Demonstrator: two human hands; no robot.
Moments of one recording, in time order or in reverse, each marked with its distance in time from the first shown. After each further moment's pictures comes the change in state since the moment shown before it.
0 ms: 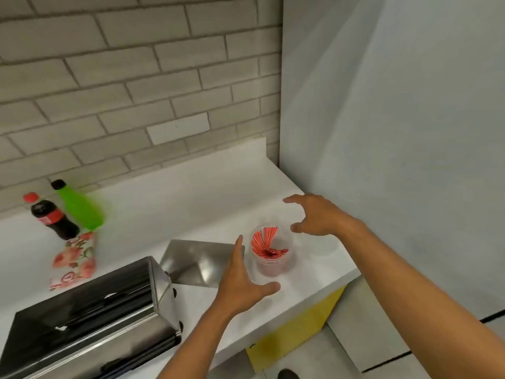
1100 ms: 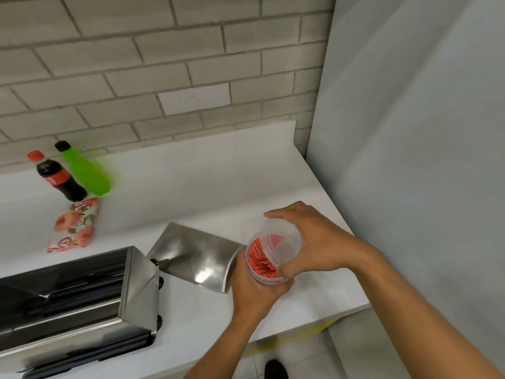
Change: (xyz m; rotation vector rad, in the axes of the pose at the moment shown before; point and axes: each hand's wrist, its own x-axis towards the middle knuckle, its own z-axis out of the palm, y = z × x) left_hand 0.042 0.013 0.073 -0.300 0.509 -0.007; right_hand 0.025 0.005 0.009 0.173 -0.223 -0.348
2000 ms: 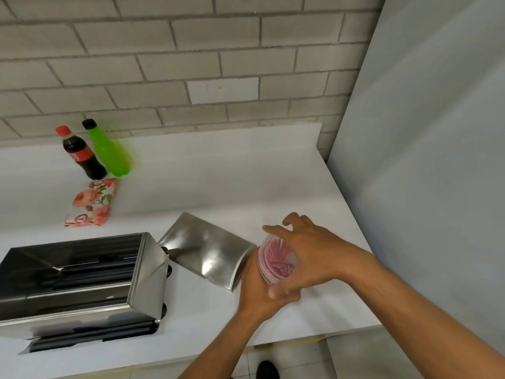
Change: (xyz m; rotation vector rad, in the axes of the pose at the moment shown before) left_hand 0.015 -0.022 0.002 -0.112 -0.098 -0.009; right_hand 0.031 -0.019 0.013 -0.398 -0.232 -0.075
